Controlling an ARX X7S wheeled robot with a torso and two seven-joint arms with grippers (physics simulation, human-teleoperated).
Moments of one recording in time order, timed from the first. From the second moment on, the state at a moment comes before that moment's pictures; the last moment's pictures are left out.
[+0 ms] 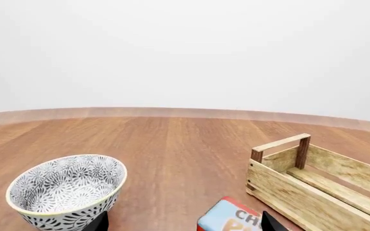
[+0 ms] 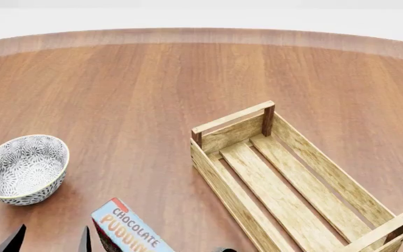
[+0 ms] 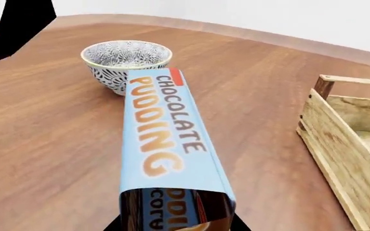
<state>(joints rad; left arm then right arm) -0.03 -0.24 0.28 0.07 -0.26 0.06 -0.25 0.28 0.19 -0.56 0.29 0.21 0.08 -0.15</state>
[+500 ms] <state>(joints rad) -0.03 -0.25 0.28 0.07 -0.27 0.06 -0.26 0.40 0.21 -0.43 0.19 0.28 0.21 -0.05</state>
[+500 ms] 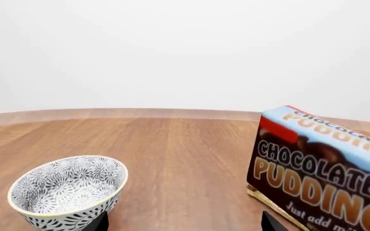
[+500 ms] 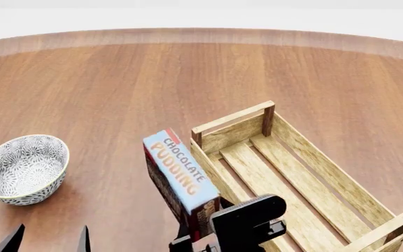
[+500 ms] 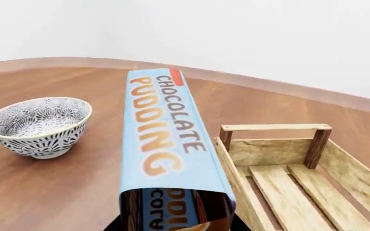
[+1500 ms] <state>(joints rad) -0.03 -0.26 0.30 0.07 -0.29 0.07 -0.28 0.58 0.22 -0.22 0.65 0.35 0.02 0.02</state>
